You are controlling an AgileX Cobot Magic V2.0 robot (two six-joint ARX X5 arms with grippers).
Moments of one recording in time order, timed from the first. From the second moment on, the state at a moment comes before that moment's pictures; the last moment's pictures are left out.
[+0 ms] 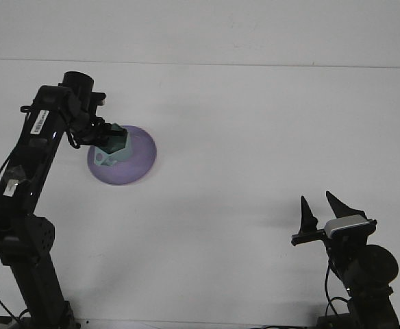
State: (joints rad) left arm -0.06 1.99 2.06 -1.20 0.10 0.06; right arm 0.11 0.42 0.45 -0.14 -0.13 0.05
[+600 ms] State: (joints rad) left arm -0.04 2.14 2.06 -1.15 0.10 0.07; right arm 0.11 0.42 0.45 -0.14 -0.13 0.05
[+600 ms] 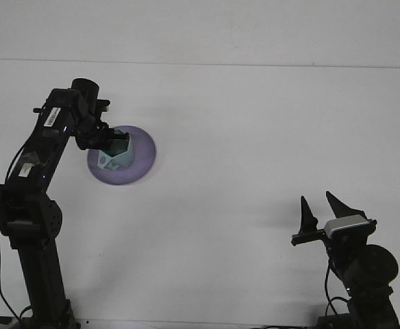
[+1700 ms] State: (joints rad) left arm -0.04 1.55 2.19 -1.23 0.11 0.06; right arm 0.11 0.42 0.45 -0.14 -0.13 0.05
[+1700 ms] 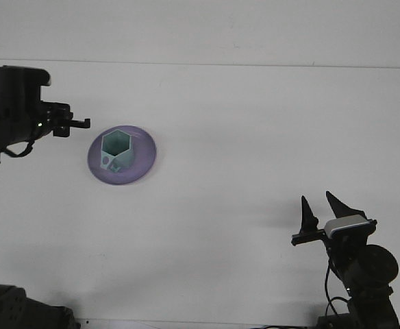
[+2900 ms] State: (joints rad) left arm -0.04 0.22 0.54 -0.25 0.08 0.01; right arm 0.11 0.14 0.47 -0.32 -0.02 0.02
